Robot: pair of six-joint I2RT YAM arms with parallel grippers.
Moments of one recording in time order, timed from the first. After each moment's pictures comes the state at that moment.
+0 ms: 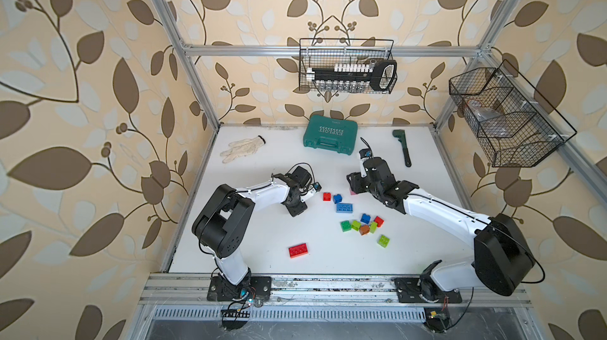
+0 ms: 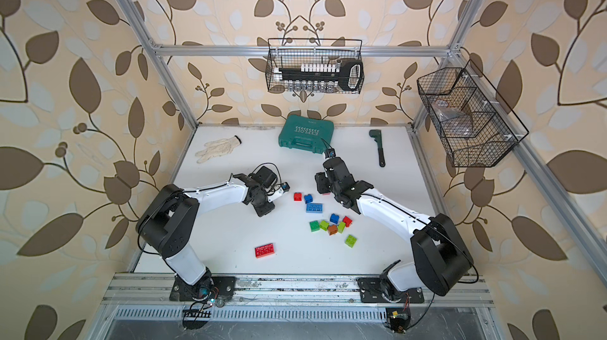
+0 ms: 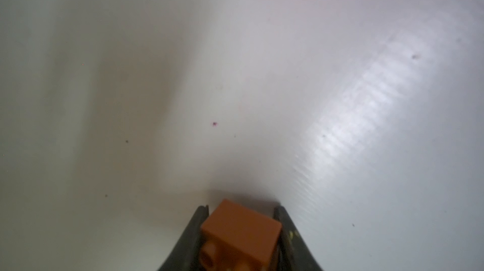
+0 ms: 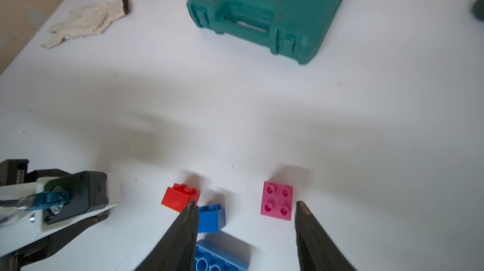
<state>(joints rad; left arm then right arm) -0.56 1.73 1.00 -0.57 -0.06 0.47 0.58 1.46 0.92 -0.26 0.15 0.40</state>
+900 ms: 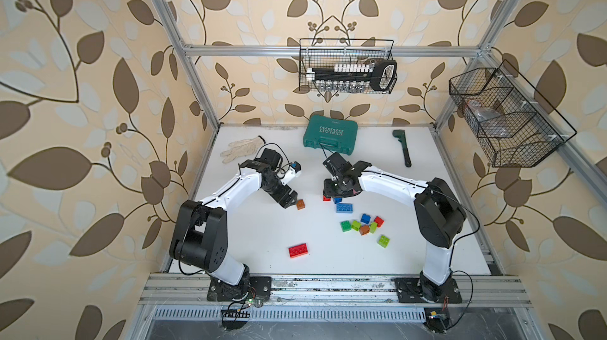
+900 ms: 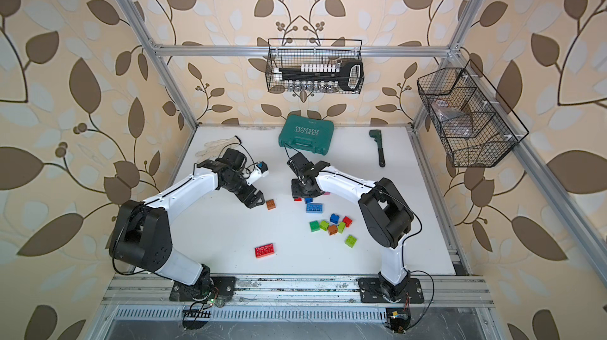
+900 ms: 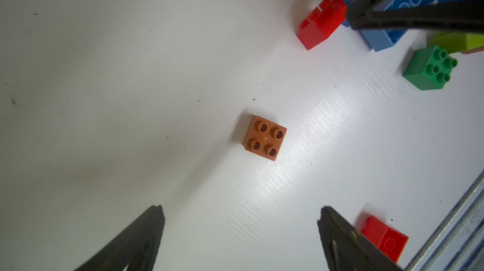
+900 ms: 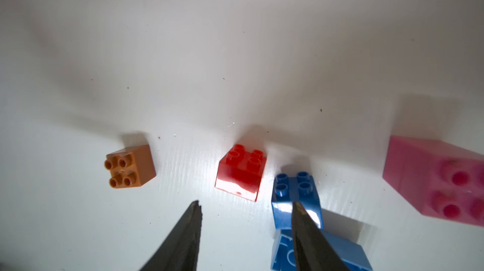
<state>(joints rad) -0.21 1.53 1.08 -0.80 0.38 0.43 0.72 1.96 1.43 -0.68 0.03 0.65</state>
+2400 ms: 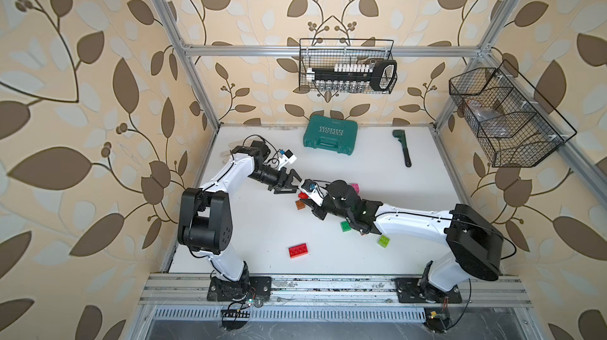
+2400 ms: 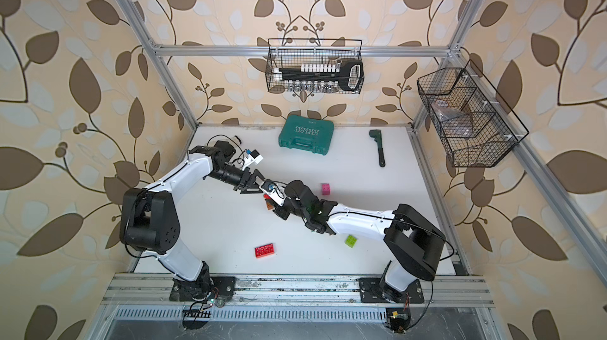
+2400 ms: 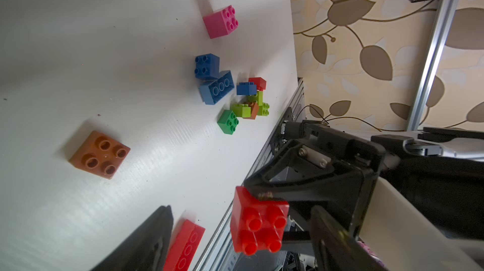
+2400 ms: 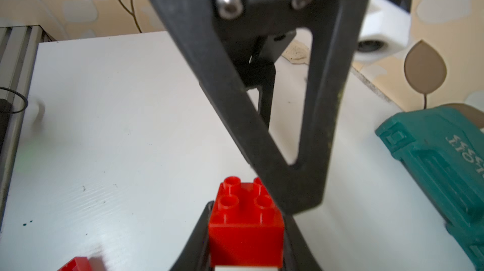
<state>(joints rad) -0.12 1.67 1.27 -1.10 1.05 0.16 0.96 1.60 0.91 0.29 0.04 -0.19</state>
